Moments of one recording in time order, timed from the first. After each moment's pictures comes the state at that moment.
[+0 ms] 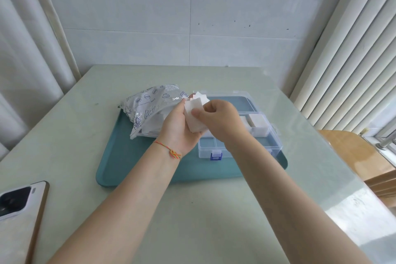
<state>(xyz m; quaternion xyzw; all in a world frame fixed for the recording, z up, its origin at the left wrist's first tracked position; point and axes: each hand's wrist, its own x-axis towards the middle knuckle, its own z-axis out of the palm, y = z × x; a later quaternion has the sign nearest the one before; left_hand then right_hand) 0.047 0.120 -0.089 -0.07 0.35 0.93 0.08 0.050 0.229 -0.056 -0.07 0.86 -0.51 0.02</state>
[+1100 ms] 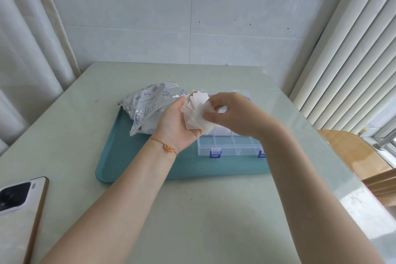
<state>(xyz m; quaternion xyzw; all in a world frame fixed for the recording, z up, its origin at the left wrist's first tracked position) 0.054 0.116 -0.080 -0.07 0.32 0.94 0.12 0.046 0.266 -0.029 -0.26 0.91 -0.33 0.03</state>
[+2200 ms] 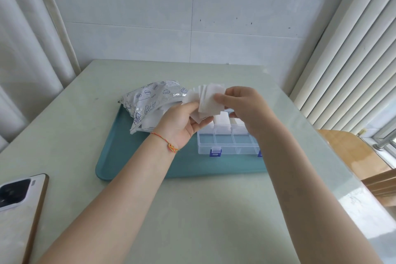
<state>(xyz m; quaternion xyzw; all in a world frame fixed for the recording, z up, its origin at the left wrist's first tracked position) 0.055 0.118 -0.078 -0.07 0.47 0.88 0.05 0.030 0.274 -0.040 -0.07 0.82 -0.57 0.04</state>
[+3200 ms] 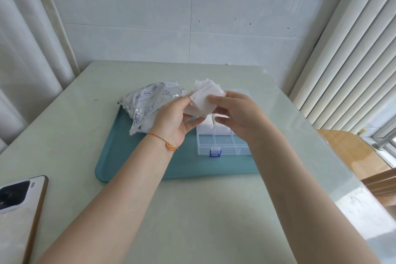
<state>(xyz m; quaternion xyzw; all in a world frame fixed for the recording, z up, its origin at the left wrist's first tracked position) 0.057 0.114 -0.071 -0.11 0.49 0.86 0.00 0.027 0.264 -0.053 -0.04 0.68 -0.71 0.15</state>
